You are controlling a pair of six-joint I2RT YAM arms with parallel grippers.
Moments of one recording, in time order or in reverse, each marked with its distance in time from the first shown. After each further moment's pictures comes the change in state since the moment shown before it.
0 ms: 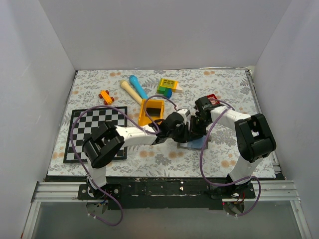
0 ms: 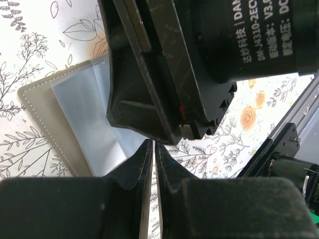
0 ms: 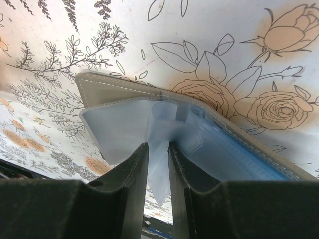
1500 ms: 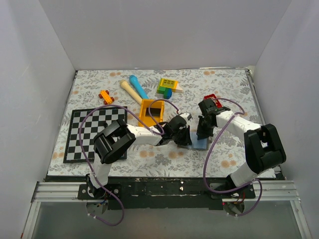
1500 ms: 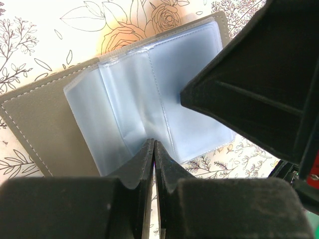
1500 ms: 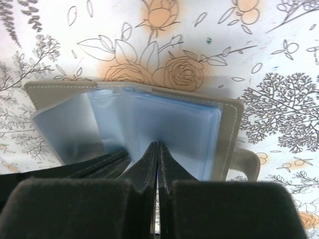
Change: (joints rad) left arm -0.004 0.142 0.031 0.060 0.007 -0.019; right arm 0.000 -0.167 -0.079 -0.037 0.254 0.072
